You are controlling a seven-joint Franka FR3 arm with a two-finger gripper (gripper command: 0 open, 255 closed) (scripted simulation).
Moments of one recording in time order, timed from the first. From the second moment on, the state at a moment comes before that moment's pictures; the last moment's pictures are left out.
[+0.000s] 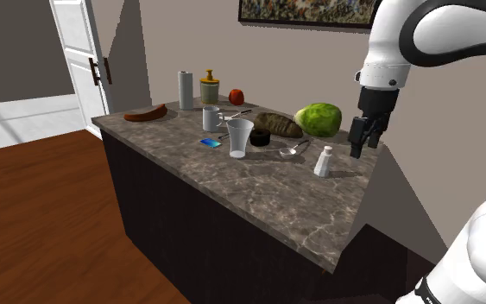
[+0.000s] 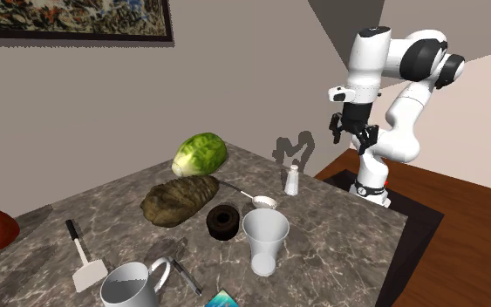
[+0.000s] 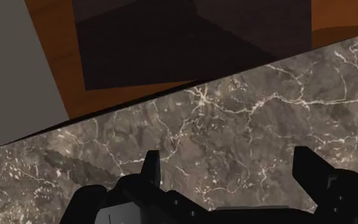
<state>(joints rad) -0.02 -0.76 0.07 -2.42 0.01 1.57 0.09</state>
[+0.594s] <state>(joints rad) -0.11 -0.52 0.11 -2.34 0.06 1.76 0.34</state>
